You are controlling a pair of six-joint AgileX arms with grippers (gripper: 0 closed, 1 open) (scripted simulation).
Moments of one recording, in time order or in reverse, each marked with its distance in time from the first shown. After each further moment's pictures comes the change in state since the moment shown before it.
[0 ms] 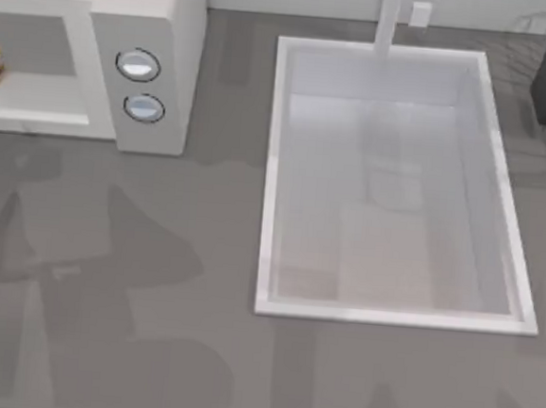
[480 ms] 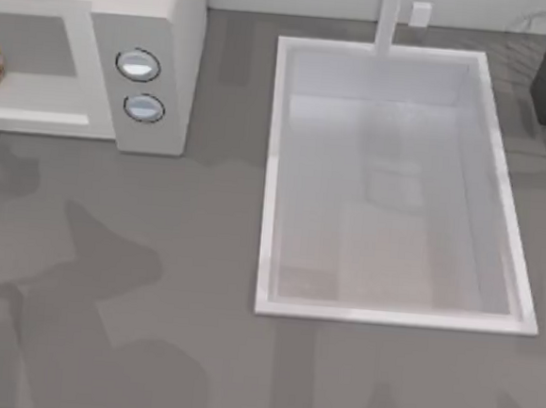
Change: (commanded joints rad) left arm 0.081 -0.089 0.014 -0.253 0.018 0.016; right arm 0.000 0.000 0.000 0.000 0.000 0.000
